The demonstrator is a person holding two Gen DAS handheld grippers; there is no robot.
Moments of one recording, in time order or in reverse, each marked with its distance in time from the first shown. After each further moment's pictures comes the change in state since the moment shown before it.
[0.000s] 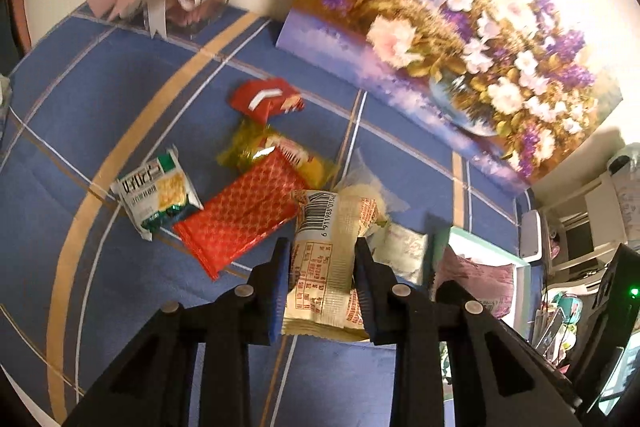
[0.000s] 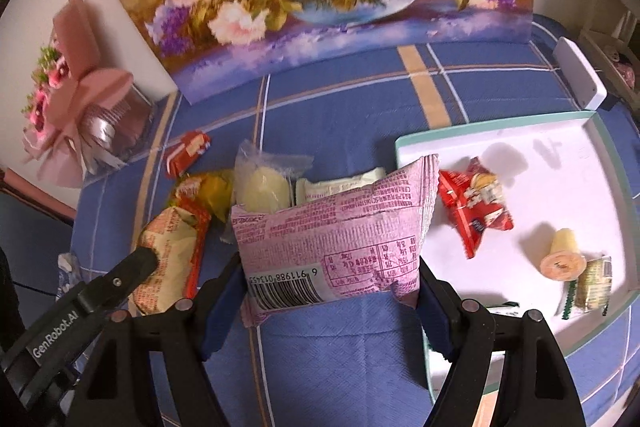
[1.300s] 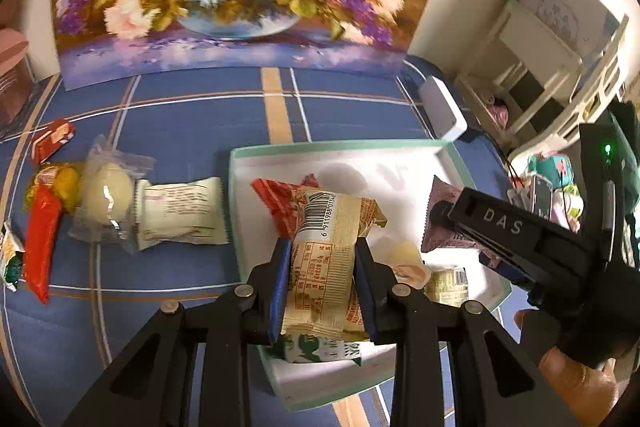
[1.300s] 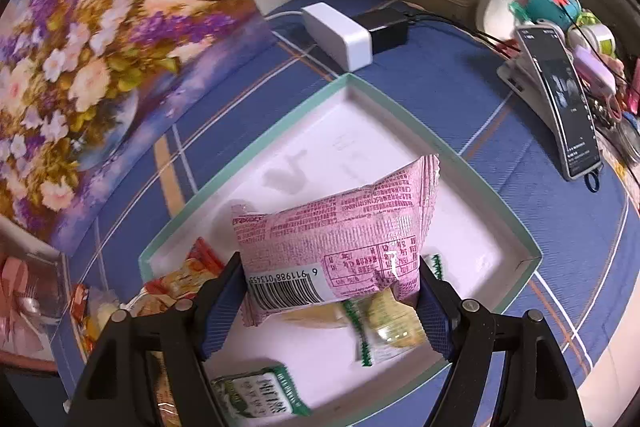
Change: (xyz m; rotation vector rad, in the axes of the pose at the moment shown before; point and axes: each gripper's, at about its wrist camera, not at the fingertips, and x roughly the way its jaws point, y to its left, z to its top) left arm 0.058 -0.204 -0.098 0.495 0.097 -0.130; right arm -0.028 -0.215 -0.005 0.510 -0.095 -0.234
